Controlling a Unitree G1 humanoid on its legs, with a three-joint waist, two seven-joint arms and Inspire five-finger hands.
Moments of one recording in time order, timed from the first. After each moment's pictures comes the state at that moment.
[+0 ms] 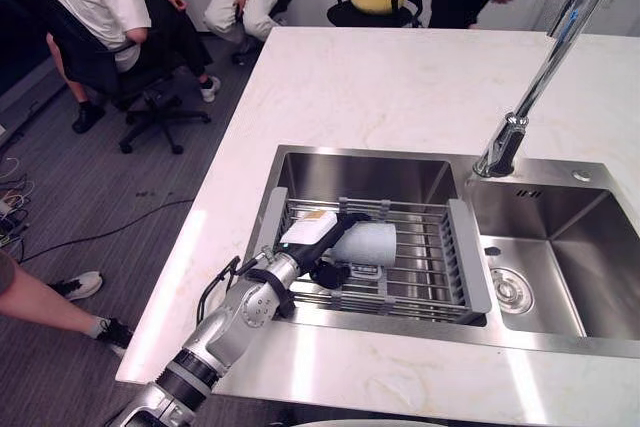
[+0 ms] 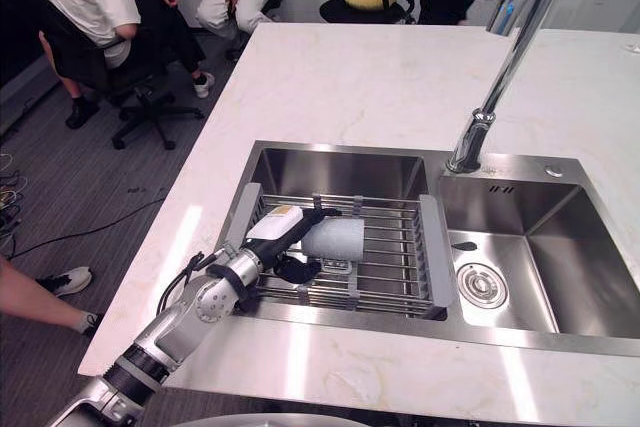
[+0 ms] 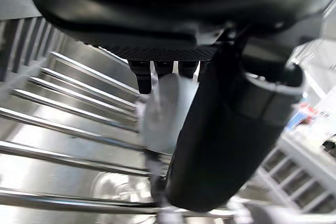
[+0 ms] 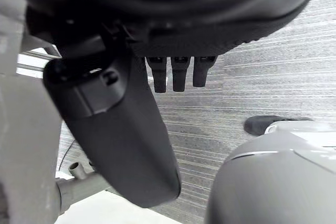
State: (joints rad) left arm -0.22 0.40 -0.49 0.11 0.61 -0.10 -0.09; right arm 0.20 -0.17 -0.10 0.85 0.01 -0.08 0.00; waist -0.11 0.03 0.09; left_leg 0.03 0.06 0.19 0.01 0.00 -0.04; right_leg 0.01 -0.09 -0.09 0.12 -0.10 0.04
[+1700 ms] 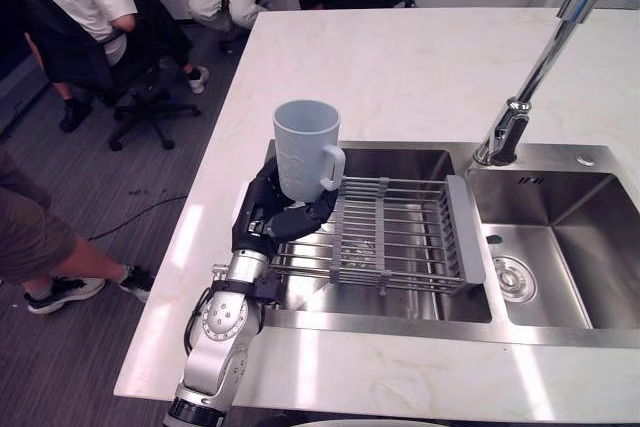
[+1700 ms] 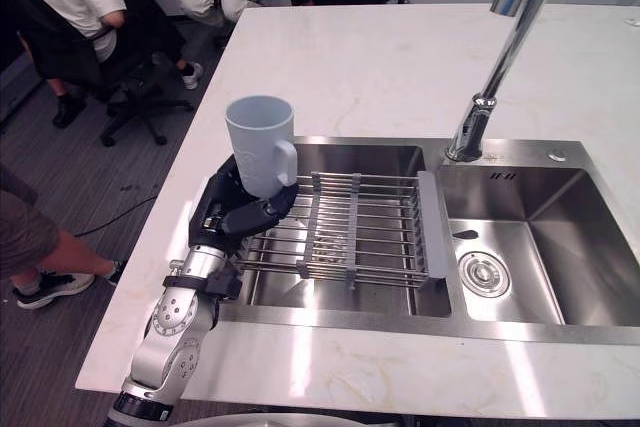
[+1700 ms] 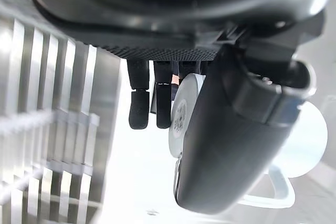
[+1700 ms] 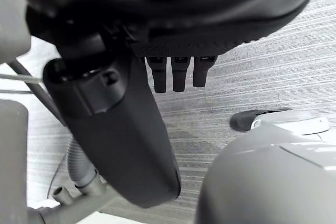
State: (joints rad) left arm 0.07 0.15 -0.22 -0.29 -0.34 -0.14 0.08; right arm 0.20 -0.15 -0.15 0.87 0.06 -0.06 -0.01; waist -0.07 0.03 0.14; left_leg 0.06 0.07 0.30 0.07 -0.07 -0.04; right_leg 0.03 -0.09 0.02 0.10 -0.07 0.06
